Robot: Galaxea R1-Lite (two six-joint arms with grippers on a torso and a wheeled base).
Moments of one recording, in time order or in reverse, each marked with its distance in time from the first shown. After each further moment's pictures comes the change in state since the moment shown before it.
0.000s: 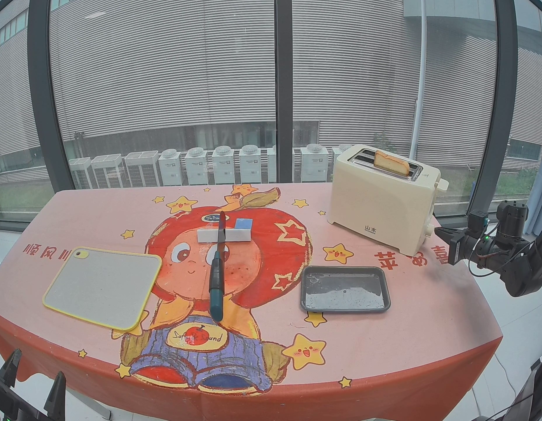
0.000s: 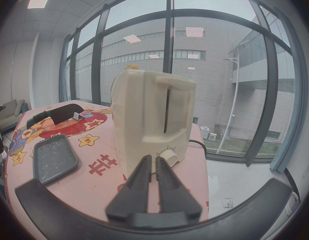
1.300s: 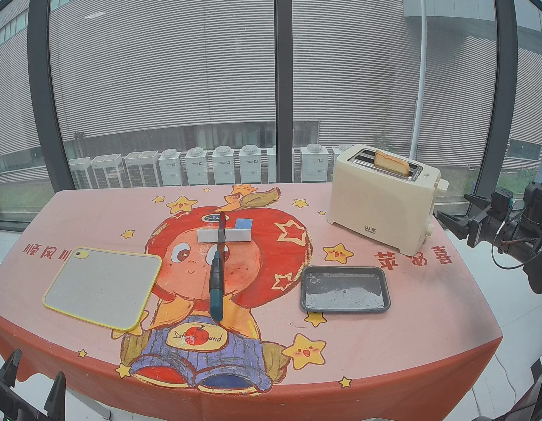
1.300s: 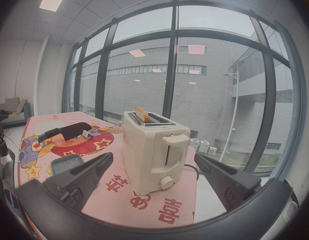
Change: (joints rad) left arm 0.000 0.000 0.000 0.000 0.000 0.000; right arm -0.014 -0.232 0.037 0.060 0.051 0.017
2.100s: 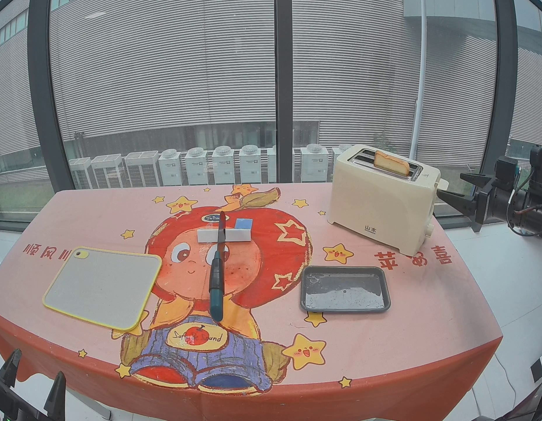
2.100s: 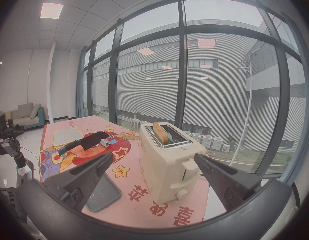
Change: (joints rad) left arm 0.000 0.000 0.000 0.000 0.000 0.000; right arm 0.053 -0.136 -0.266 0.465 0.078 -0.009
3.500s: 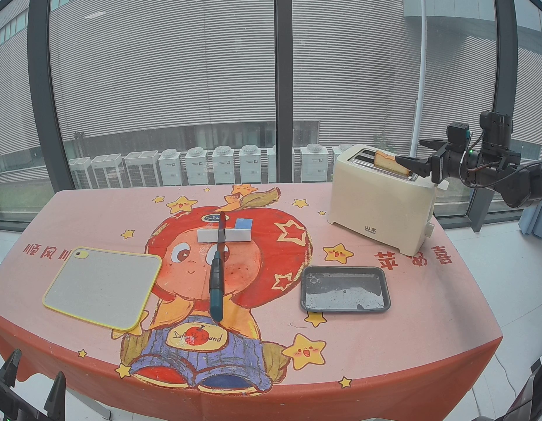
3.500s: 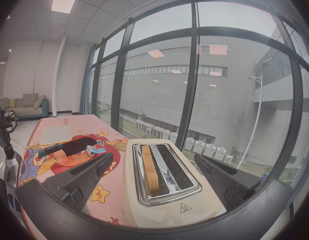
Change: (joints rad) left arm 0.000 0.000 0.000 0.000 0.000 0.000; right arm 0.092 0.361 -0.499 0.099 -0.027 -0.054
